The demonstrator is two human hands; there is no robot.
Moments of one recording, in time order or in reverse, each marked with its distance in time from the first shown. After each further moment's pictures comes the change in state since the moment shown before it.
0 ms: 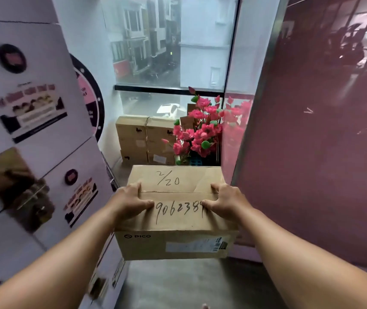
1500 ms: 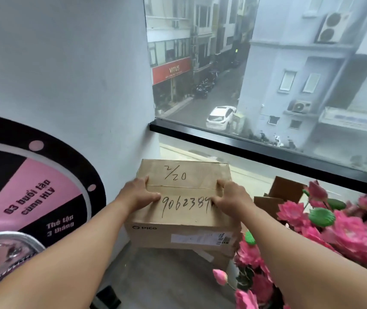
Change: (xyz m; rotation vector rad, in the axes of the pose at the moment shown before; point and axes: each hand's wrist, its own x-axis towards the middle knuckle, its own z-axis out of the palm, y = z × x) left_hand 0.961 -0.136 -0.265 -0.100 0.171 -0.270; right_hand 1.059 -0.245 0.029 0.002 -0.115 -0.216
